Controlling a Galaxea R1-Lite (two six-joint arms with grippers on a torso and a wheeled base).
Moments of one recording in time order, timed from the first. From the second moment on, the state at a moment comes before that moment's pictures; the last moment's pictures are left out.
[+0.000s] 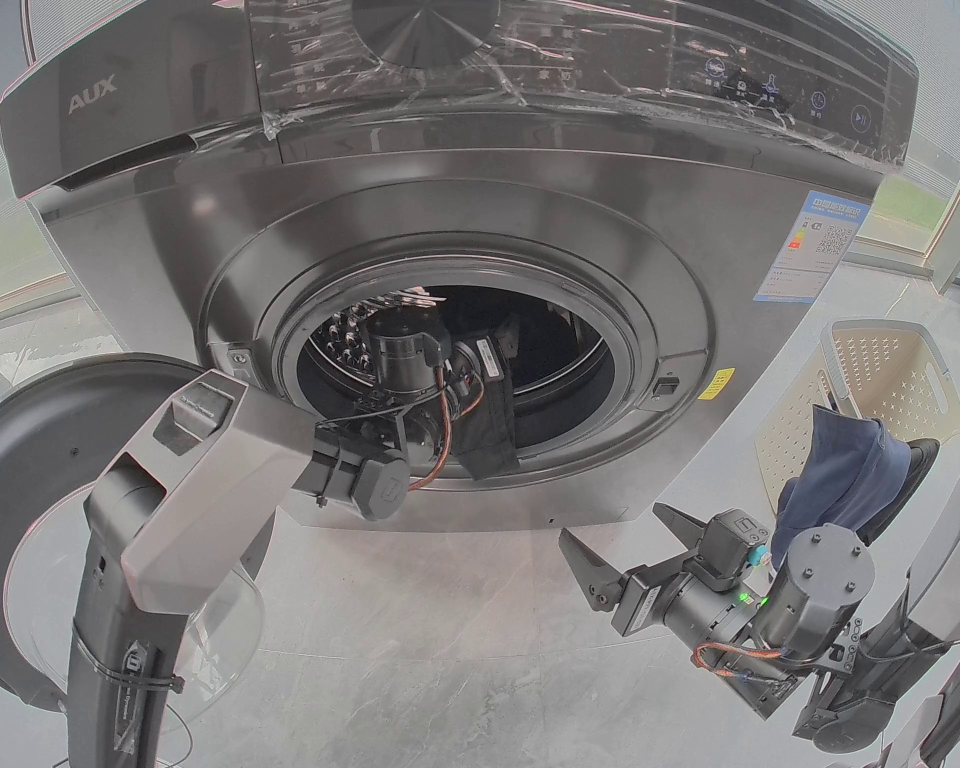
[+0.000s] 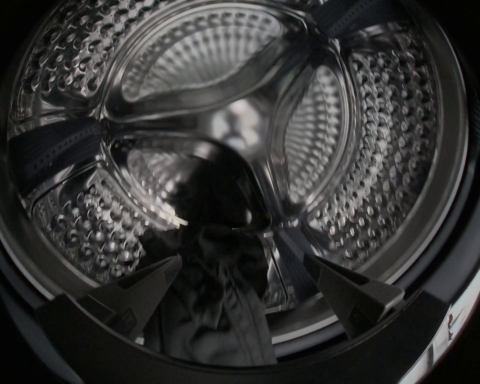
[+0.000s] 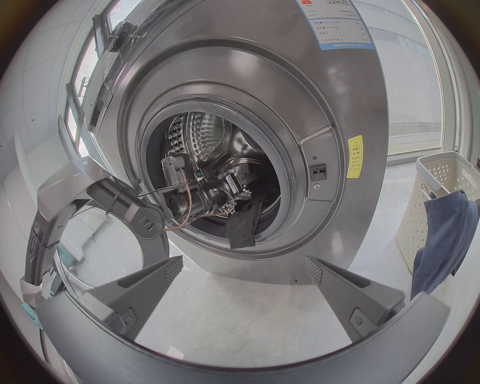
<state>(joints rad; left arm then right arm) -0.53 2.44 -1.66 -0.89 0.23 -0.31 0.88 1.88 -0.29 -1.54 -0.44 0.22</state>
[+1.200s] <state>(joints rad) -0.53 2.39 -1.57 -0.86 0.17 -0.32 0.88 1.87 -0.31 -1.54 -0.44 0.21</state>
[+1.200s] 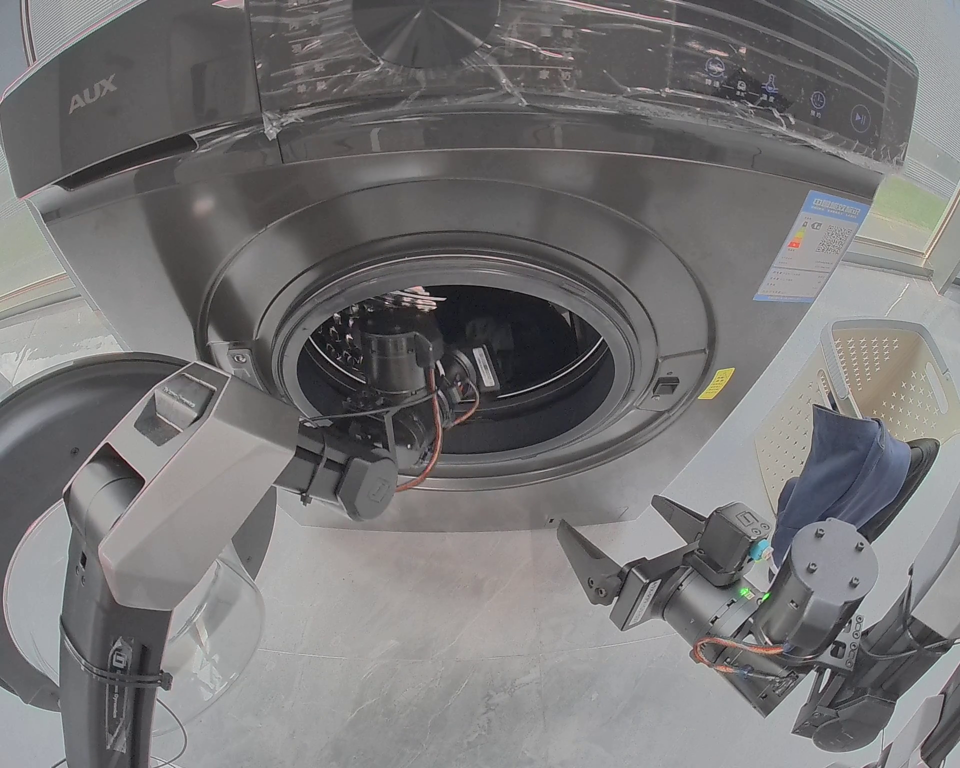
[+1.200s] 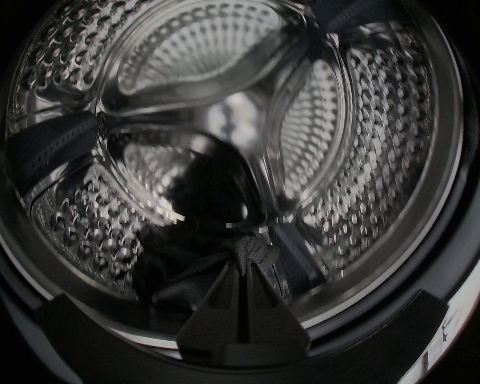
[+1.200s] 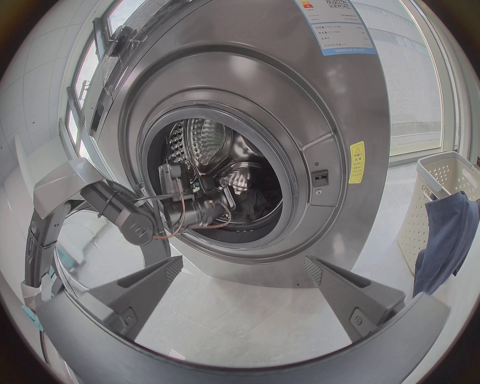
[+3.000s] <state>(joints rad) -0.61 2.32 -1.30 -1.06 0.22 -0.19 0.88 1.87 -0.30 -1.54 -0.44 0.22</state>
